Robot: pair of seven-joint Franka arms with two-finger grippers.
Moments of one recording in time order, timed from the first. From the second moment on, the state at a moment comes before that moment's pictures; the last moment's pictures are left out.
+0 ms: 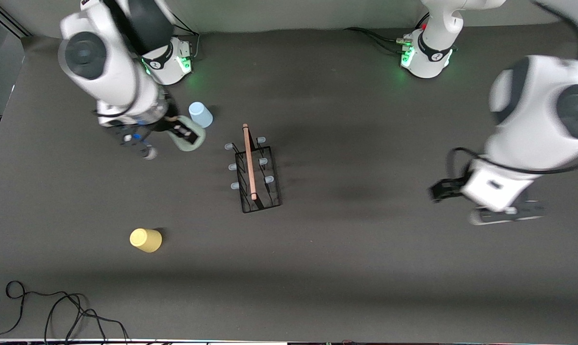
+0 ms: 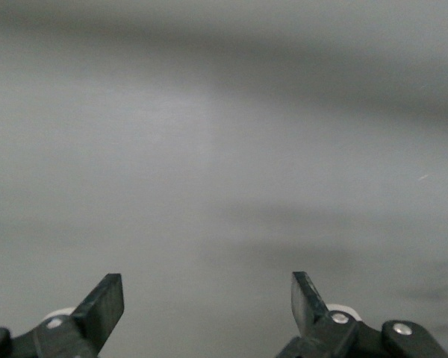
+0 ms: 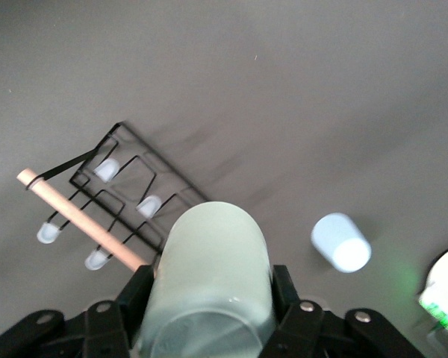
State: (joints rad) left arm -0.04 0.28 -0.15 -1.46 0.05 1.77 -0.27; right arm 0.57 0.04 -0.08 -1.82 0.08 1.75 1.13
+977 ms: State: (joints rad) left arm 0.17 0.05 -0.15 -1.66 0.03 1.69 0.06; right arm 0.67 0.10 -0.09 -2.18 0.08 2.23 1.27
